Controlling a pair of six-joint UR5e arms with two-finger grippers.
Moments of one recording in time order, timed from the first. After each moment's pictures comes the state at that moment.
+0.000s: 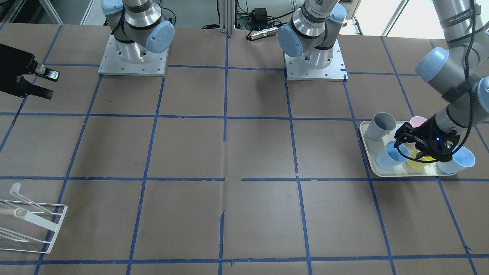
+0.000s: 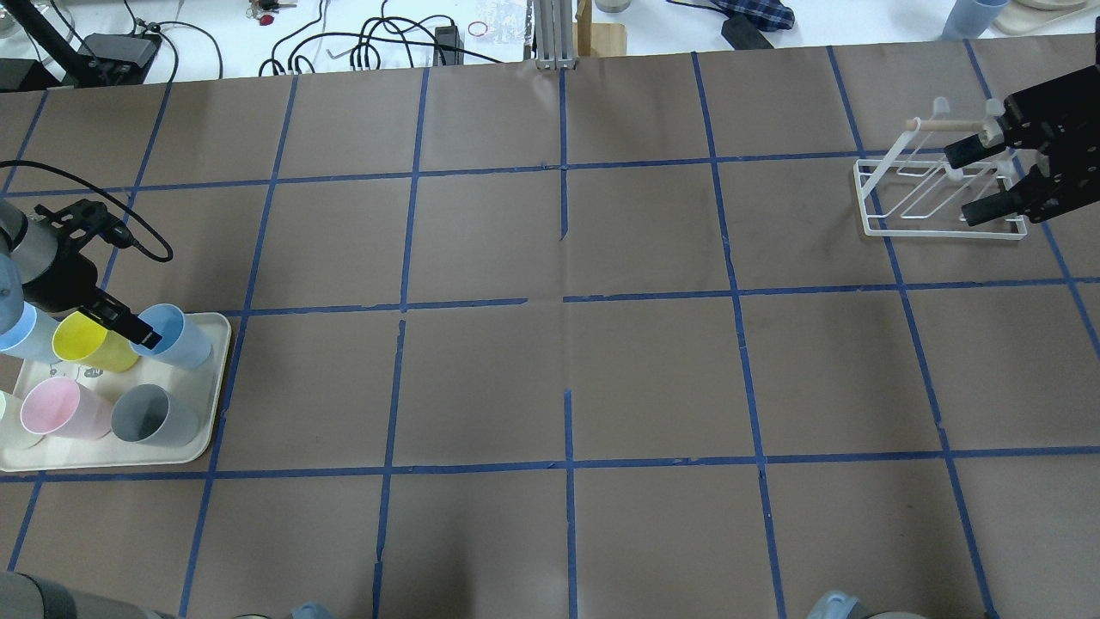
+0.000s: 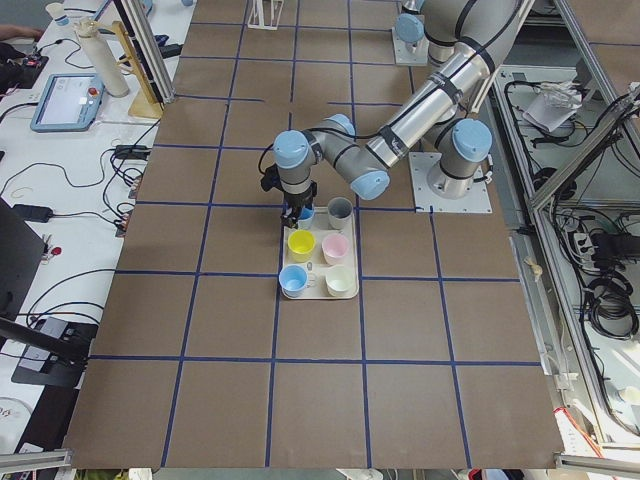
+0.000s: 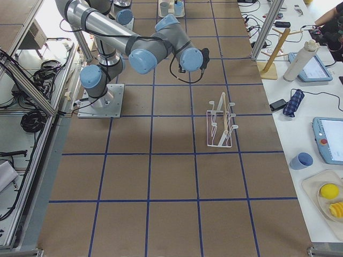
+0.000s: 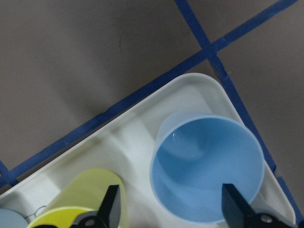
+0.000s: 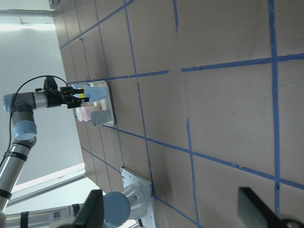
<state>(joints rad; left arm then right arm) -0.94 -1.84 -1.91 -1.03 1.57 1.18 0.93 -1.46 1.52 -0.83 -0.85 -0.87</state>
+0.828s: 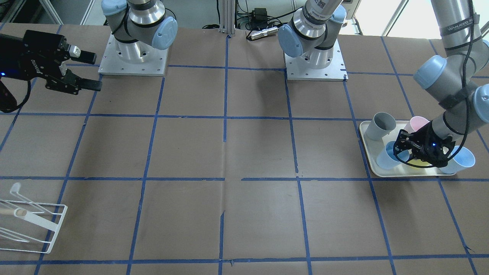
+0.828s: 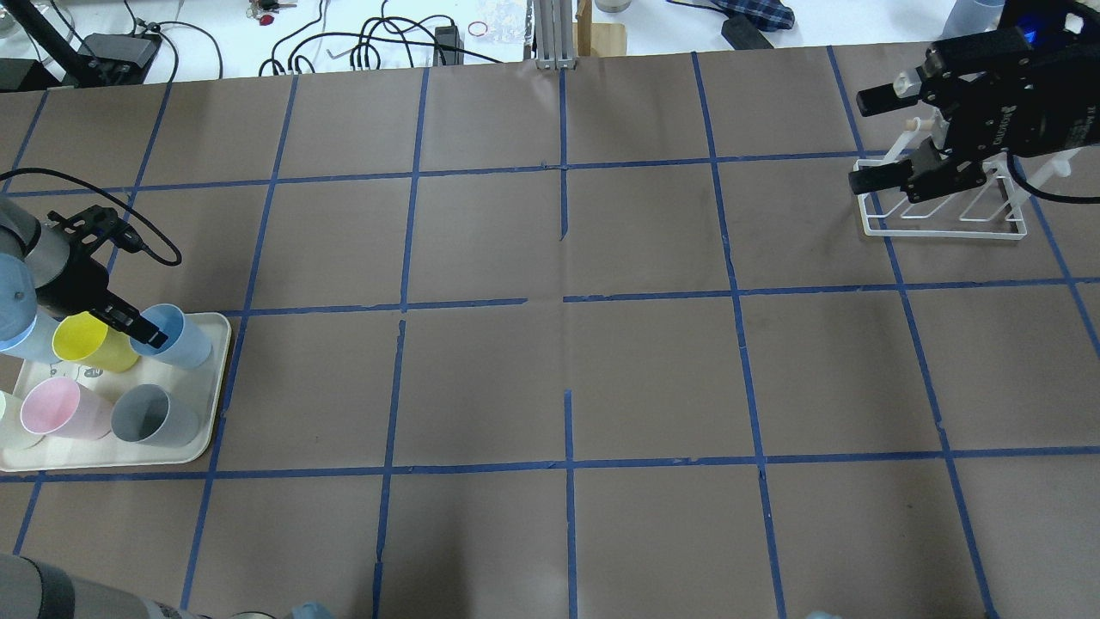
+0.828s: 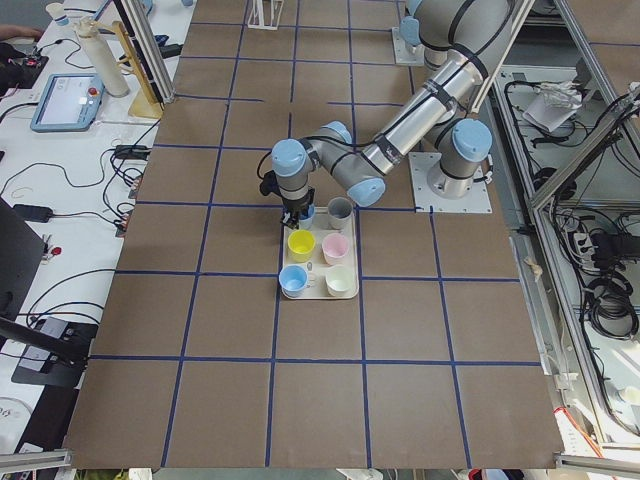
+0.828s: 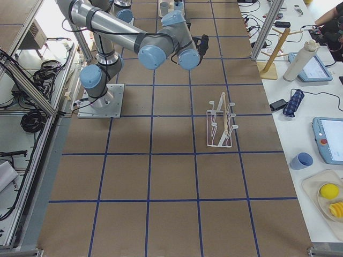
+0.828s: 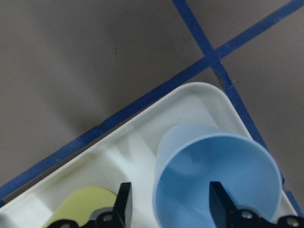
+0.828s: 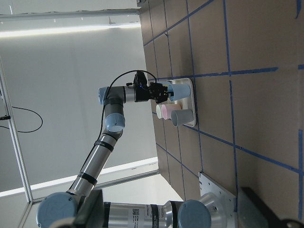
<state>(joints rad) -0.94 -1.87 -1.91 -1.02 1.56 1.18 1.08 -1.45 1.53 -0.60 -0.59 -1.02</state>
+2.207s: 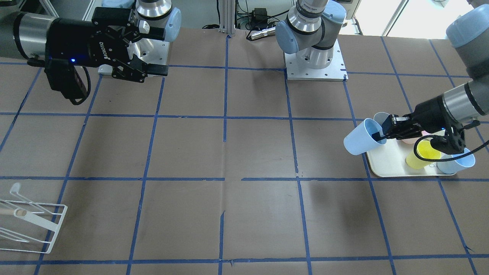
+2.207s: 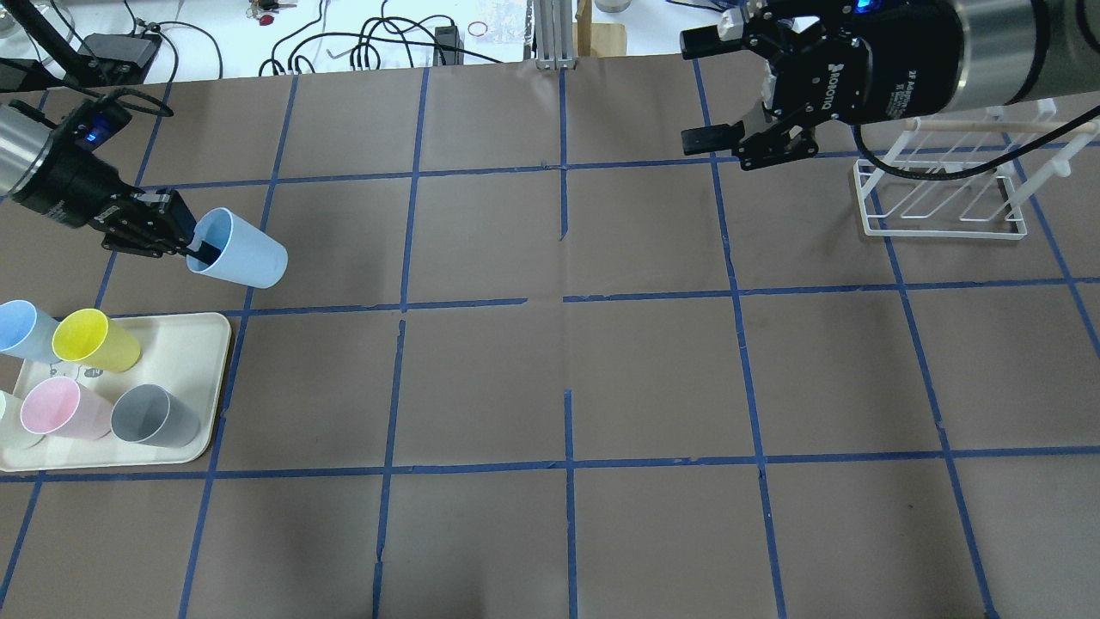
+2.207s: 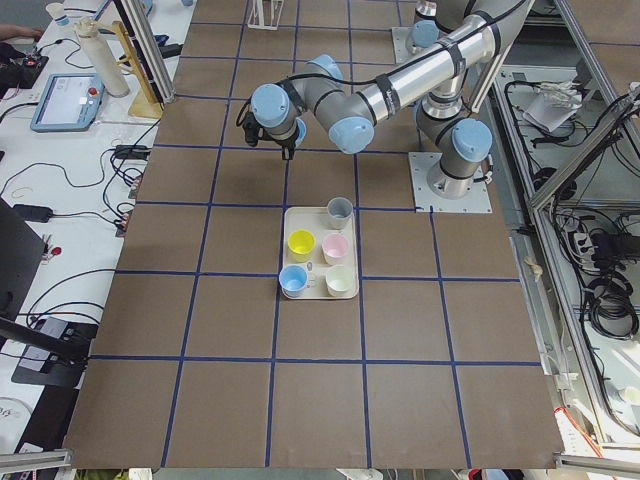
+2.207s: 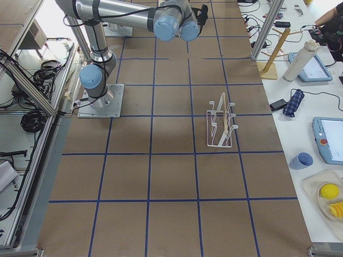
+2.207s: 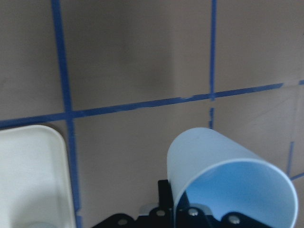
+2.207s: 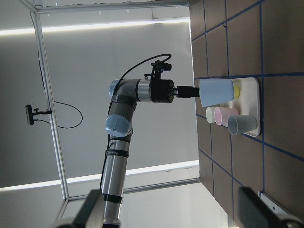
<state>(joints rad) -1.07 -1.73 -1.64 -1.76 1.08 0.50 1.34 -1.49 1.51 -0.53 -0.28 -1.02</state>
